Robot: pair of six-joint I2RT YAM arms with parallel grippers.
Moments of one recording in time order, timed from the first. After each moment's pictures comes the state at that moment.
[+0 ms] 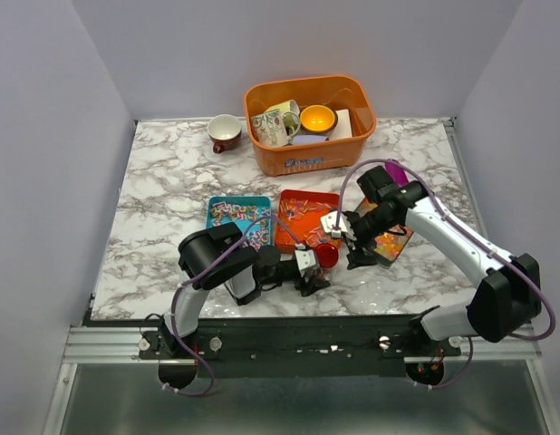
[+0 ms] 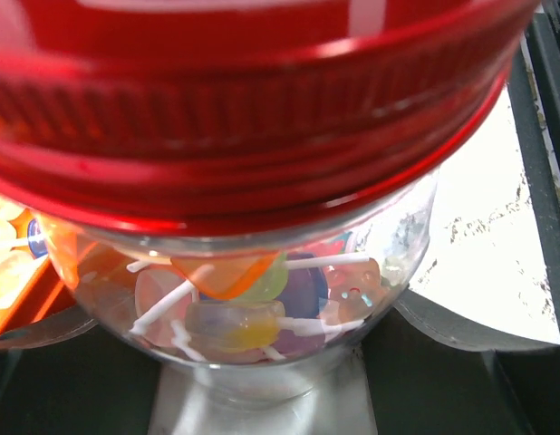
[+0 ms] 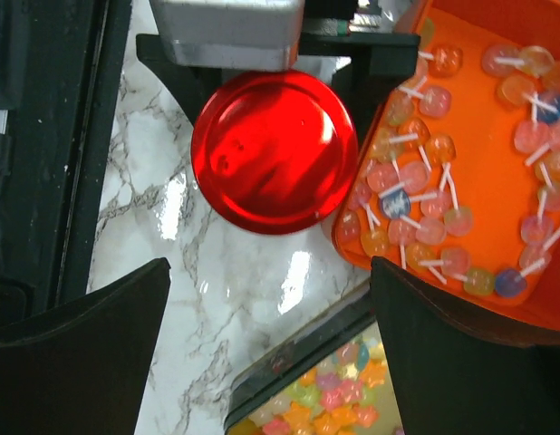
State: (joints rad) left arm -0.94 2.06 0.47 1.43 0.44 0.07; right arm 0.47 1.37 1.12 -1.07 -0.68 -1.29
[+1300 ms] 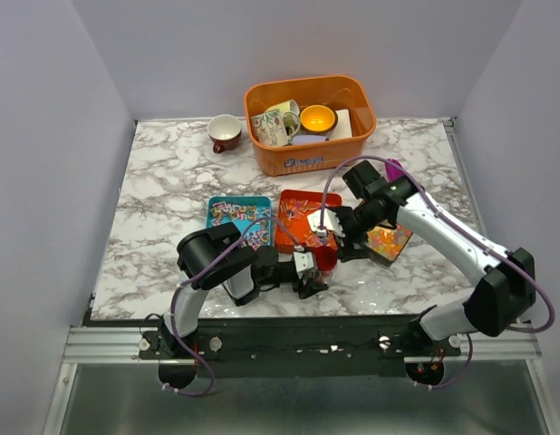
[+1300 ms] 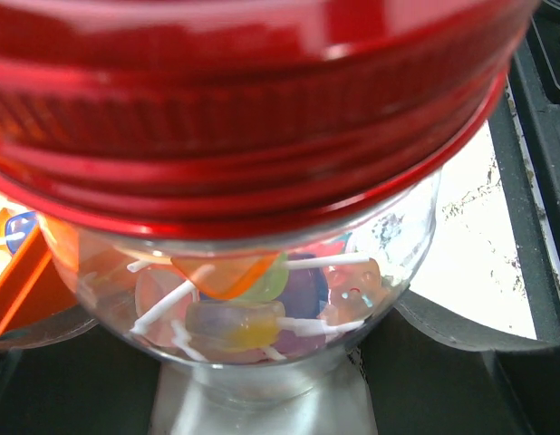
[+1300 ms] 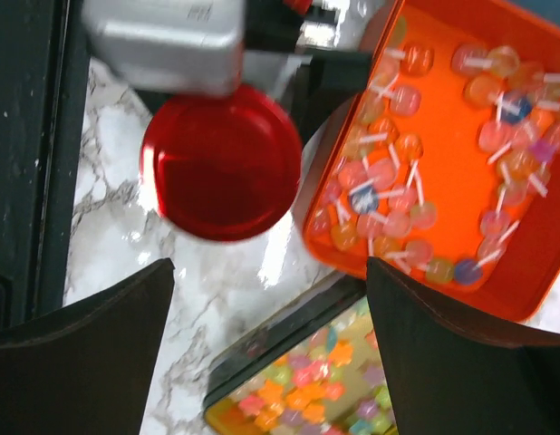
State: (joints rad) left arm -0.93 2.06 0.44 1.45 0.49 0.07; right arm 0.58 1.38 1.19 -1.06 -0.53 -1.21
